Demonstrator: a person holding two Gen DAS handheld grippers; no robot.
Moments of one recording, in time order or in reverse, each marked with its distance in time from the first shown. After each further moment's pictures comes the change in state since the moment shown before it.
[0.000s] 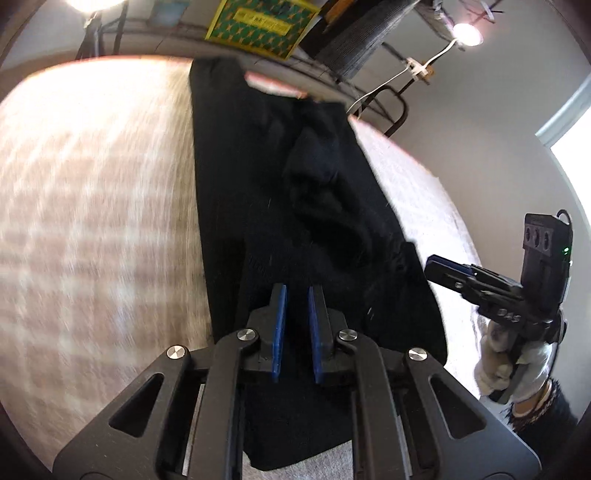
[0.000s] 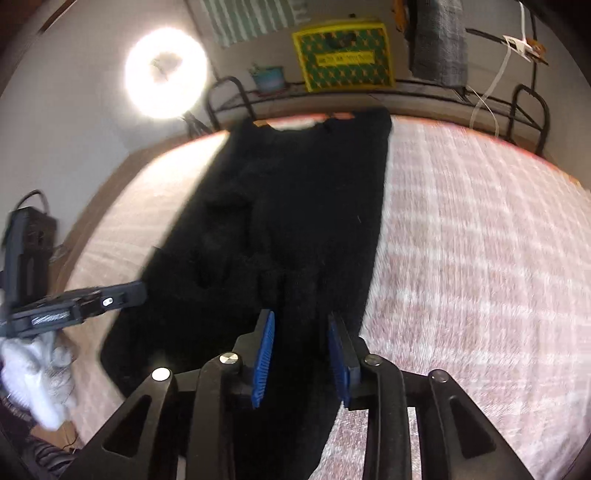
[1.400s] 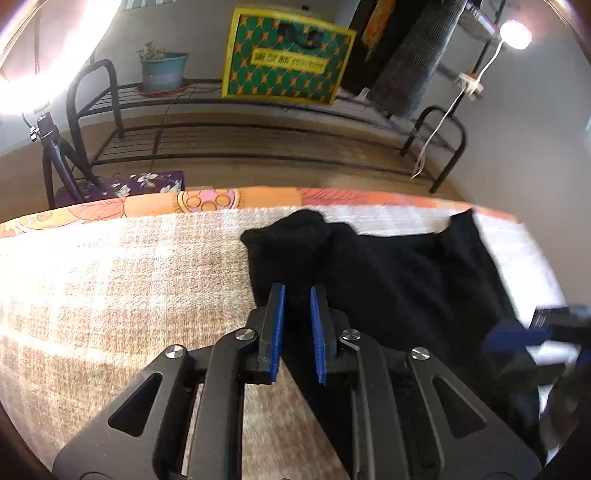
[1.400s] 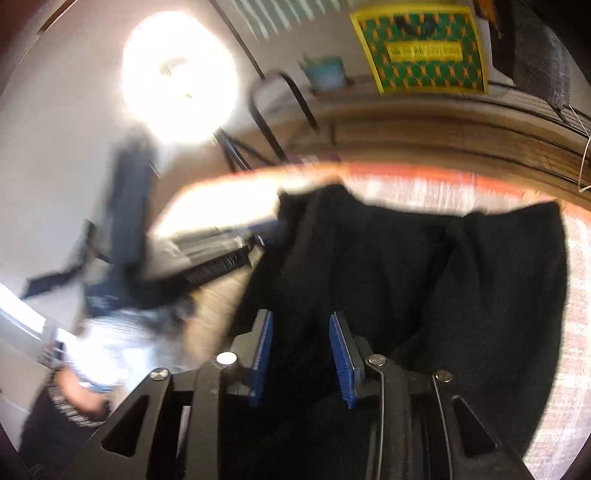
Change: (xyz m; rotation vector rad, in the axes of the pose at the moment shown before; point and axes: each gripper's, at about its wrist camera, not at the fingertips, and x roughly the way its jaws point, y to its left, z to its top) left arm 0.113 0.097 0.204 0.153 -0.118 0.196; right arm 0.127 0.011 0.163 -0.024 -0.028 0.274
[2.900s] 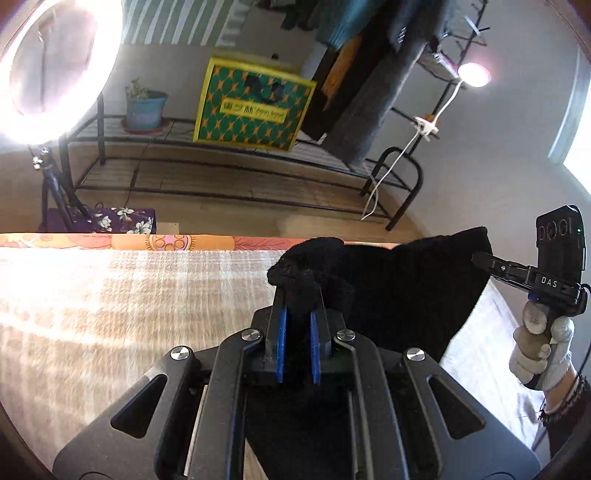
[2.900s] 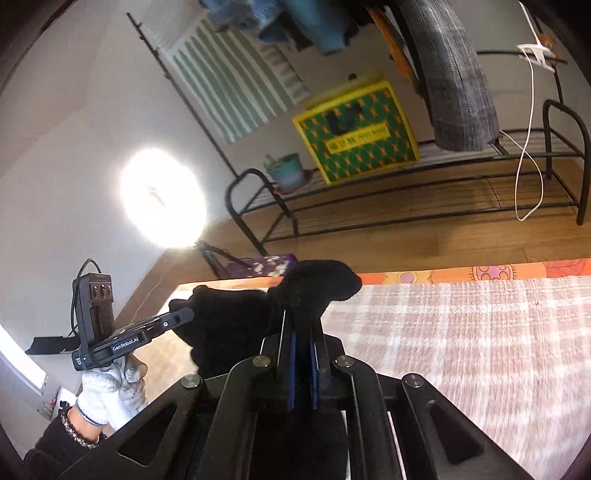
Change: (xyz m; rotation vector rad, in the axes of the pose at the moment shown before) left arm -0.092 -0.051 0.004 -0.012 -0.128 -0.119; right arm -0.119 -0.067 0.007 0.081 -0.244 -0.052
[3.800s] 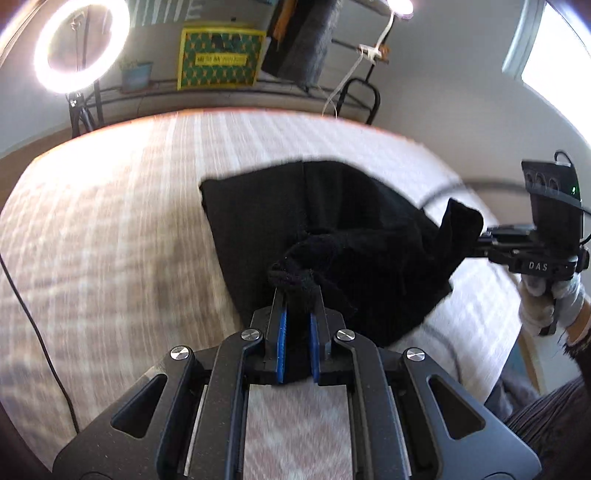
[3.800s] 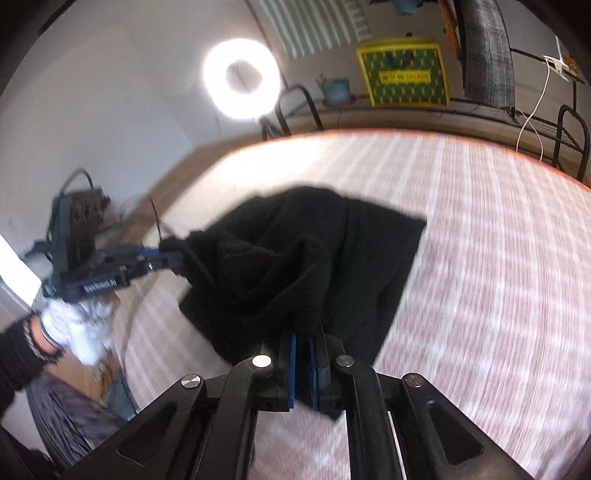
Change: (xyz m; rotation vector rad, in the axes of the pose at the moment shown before) left arm -0.150 -0.088 -0.213 0.141 0.197 0.014; right arm -0.114 0.113 -0.234 -0.198 0.281 -0.085
